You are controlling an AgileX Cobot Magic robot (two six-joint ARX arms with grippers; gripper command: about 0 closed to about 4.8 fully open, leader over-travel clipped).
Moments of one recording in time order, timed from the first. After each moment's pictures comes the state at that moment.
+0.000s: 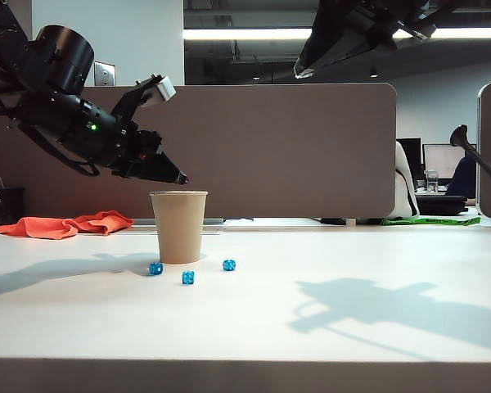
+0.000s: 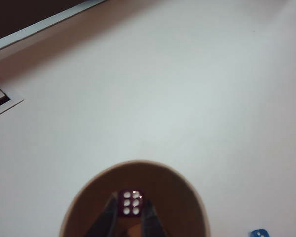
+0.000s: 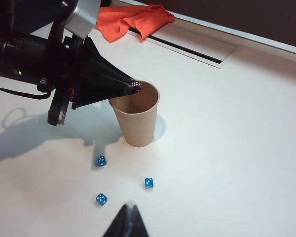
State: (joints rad) left arm -0.23 1.78 1.05 0.29 0.54 0.36; right arm 0.66 1.15 0.83 -0.03 -0.03 0.03
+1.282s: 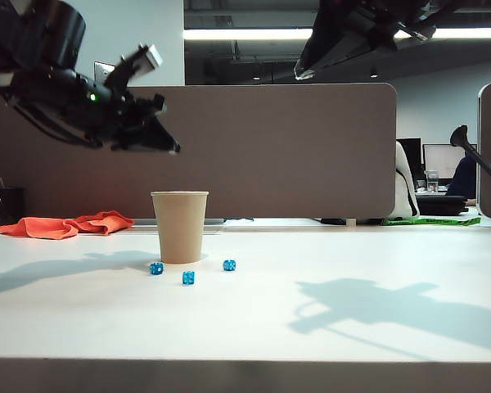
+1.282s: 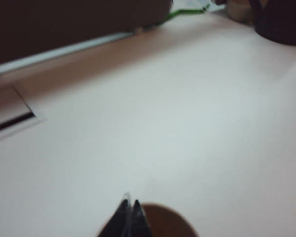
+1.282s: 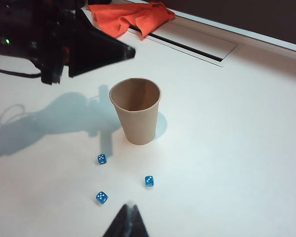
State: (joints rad) left arm -0.22 1.72 1.06 0.36 0.50 0.14; right arm 0.66 1.15 0.83 -0.03 -0.03 0.03
